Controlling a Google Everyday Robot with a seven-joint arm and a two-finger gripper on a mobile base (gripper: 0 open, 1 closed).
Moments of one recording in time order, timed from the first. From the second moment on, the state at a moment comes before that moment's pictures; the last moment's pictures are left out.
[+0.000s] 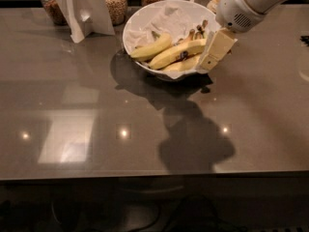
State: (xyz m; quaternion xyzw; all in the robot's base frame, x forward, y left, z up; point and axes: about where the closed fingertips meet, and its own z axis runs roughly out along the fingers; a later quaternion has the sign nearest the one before) arm 0.602 -0.142 0.972 -0.60 0.73 0.01 0.32
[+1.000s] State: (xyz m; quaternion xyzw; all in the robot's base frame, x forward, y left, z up) arm 0.667 -0.111 0.941 -0.62 0.73 0.03 0.30
